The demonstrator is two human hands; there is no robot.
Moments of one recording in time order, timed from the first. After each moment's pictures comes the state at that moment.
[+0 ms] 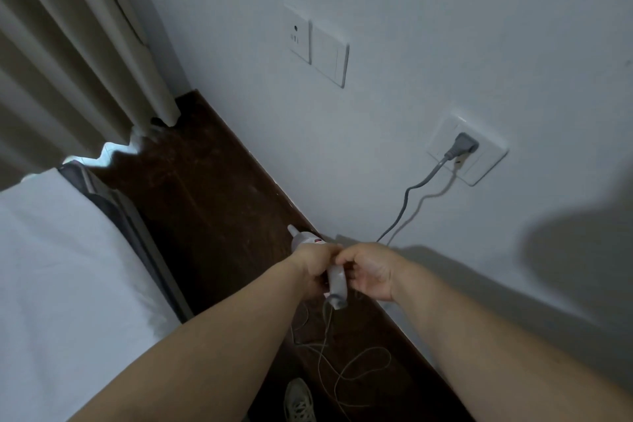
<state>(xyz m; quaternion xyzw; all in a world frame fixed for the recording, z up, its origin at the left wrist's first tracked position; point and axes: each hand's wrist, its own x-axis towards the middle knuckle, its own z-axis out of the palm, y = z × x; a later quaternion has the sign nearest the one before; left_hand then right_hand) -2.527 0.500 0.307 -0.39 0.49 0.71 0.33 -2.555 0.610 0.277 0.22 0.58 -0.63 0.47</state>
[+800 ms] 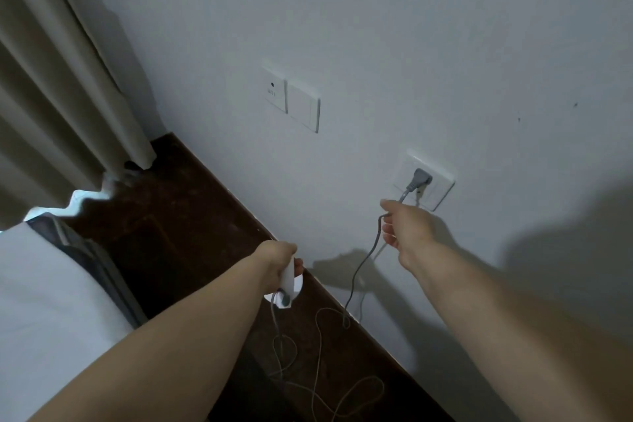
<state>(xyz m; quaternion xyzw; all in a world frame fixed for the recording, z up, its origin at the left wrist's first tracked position) -2.559 0.454 0.332 -0.40 0.61 0.65 0.22 -2.604 0.644 0.363 0.32 0.67 -0.66 0.08</state>
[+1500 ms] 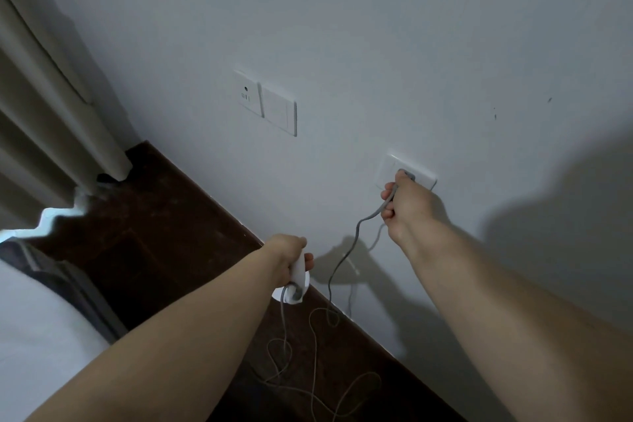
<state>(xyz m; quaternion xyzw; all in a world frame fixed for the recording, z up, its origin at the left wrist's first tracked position) -2.593 0.484 0.329 -0.37 0.60 0.66 0.25 -2.626 0.649 0.404 0.37 0.55 -0.75 -0.01</state>
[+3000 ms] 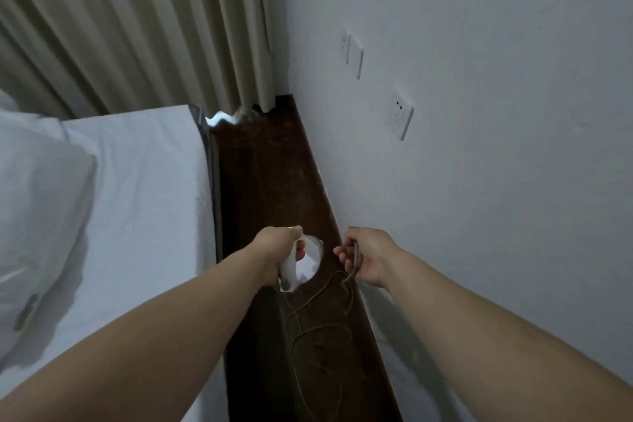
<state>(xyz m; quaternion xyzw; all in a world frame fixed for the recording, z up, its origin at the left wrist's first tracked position) -2.298 0.707 0.374 -0.55 0.52 0.65 0.02 -2.404 0.824 0.350 0.13 0.68 -0.54 0.48</state>
